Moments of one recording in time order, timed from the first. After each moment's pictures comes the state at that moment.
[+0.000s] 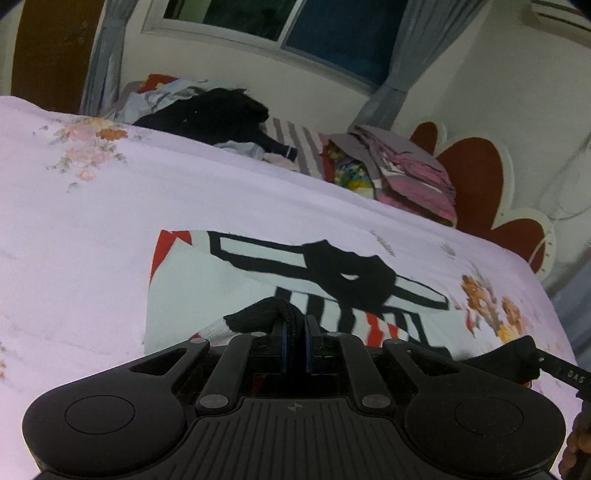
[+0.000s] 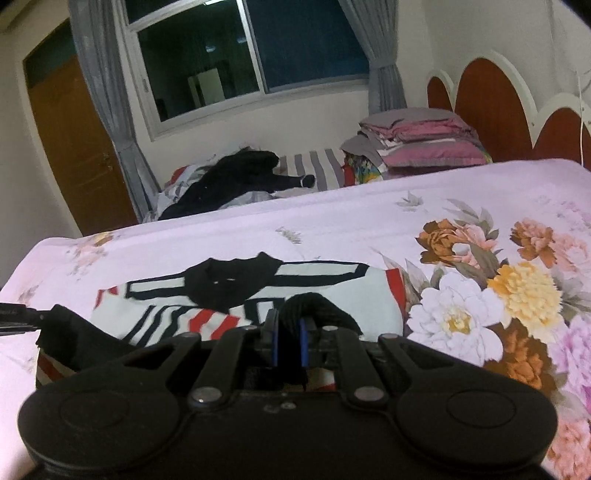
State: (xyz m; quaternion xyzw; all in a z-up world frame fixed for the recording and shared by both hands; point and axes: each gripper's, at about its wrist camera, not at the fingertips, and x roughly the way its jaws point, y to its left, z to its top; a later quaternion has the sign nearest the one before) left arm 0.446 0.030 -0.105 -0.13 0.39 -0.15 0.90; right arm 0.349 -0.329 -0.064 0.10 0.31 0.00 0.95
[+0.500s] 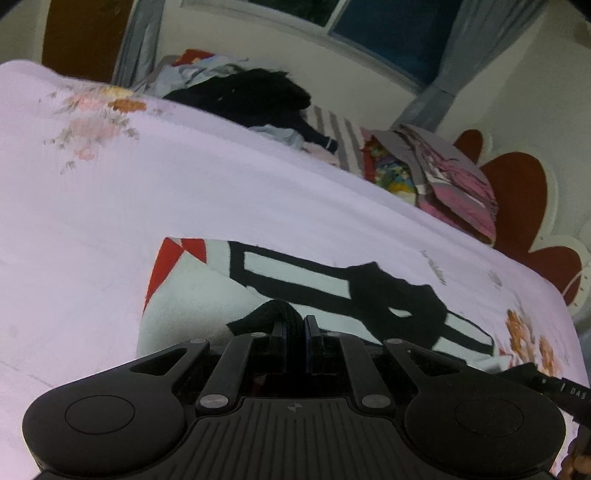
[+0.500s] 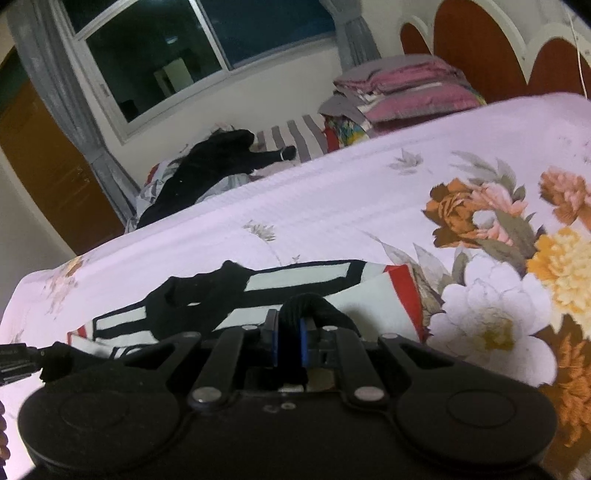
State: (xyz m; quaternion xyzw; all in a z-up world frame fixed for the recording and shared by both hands) left arm 0.523 0.021 -0.145 -0.16 0.42 -0.09 0.89; right arm 0.438 -0.365 -0.105 0.18 0.35 -0.02 0.92
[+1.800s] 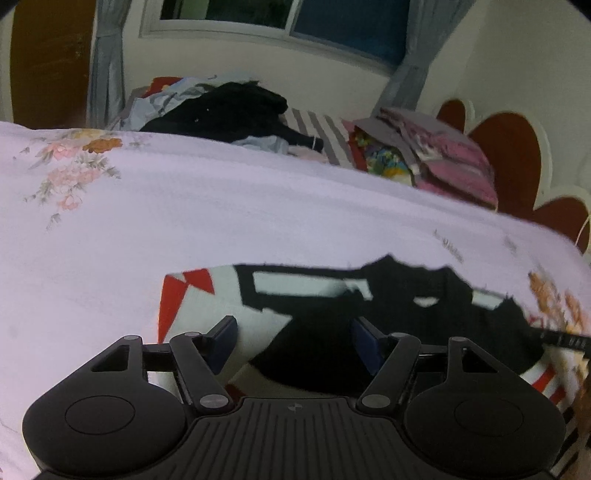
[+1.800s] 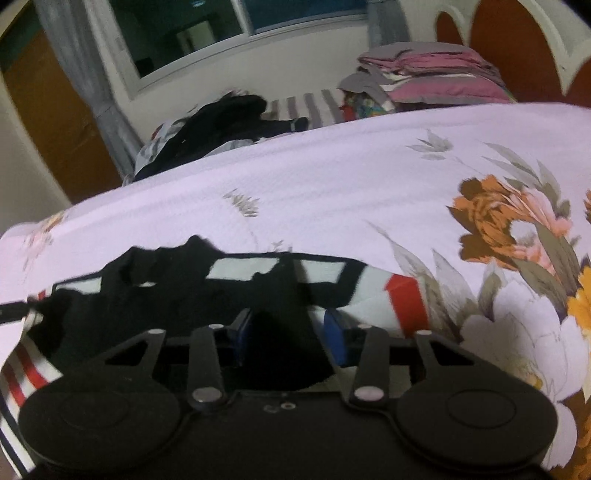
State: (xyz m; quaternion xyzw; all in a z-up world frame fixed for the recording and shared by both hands) left arm 0.535 0.016 -0.149 -0.06 0.40 -0.12 0.91; right arm 0.483 -0.374 -0.141 0.10 0.39 0.03 0.92
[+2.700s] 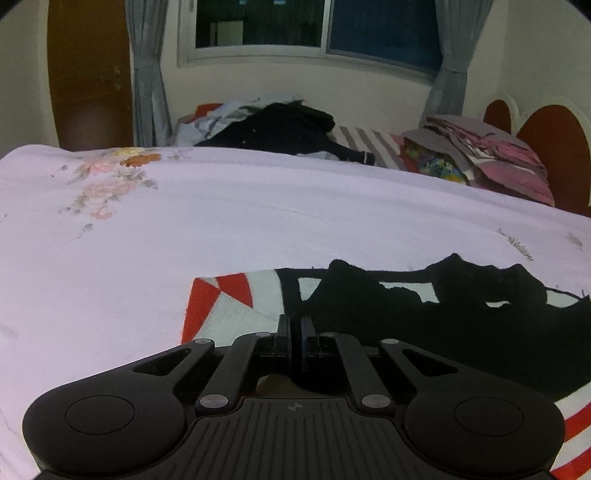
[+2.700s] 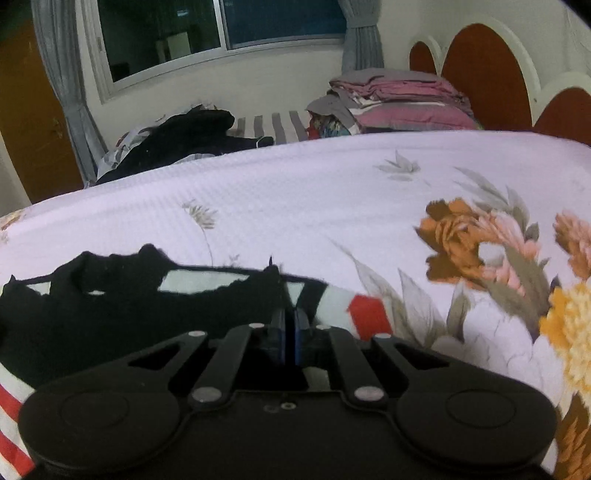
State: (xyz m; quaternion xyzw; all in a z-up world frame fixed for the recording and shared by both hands) left arm 0.540 0.000 -0.179 -0.01 0.36 -0.02 0.93; right arm 0.489 -0.376 -0.152 0.07 0.36 -0.05 0.93
